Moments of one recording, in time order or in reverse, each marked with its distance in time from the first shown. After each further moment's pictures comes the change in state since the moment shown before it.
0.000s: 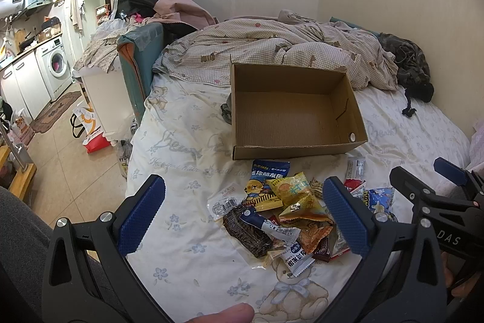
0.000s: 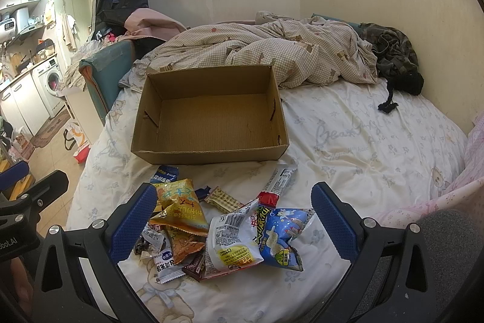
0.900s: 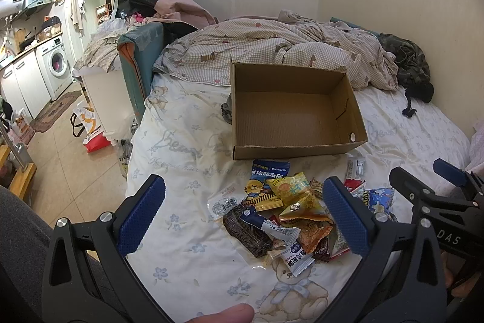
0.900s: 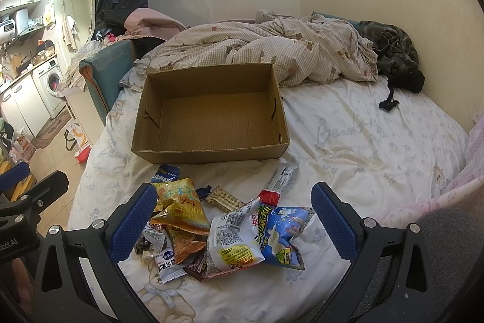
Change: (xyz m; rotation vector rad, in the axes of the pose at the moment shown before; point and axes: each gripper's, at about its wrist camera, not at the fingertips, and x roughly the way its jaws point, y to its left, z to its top) left arm -0.004 0.000 0.004 -0.001 0.001 0.004; right arm 0.000 -0.001 0.001 0.003 0.004 0.001
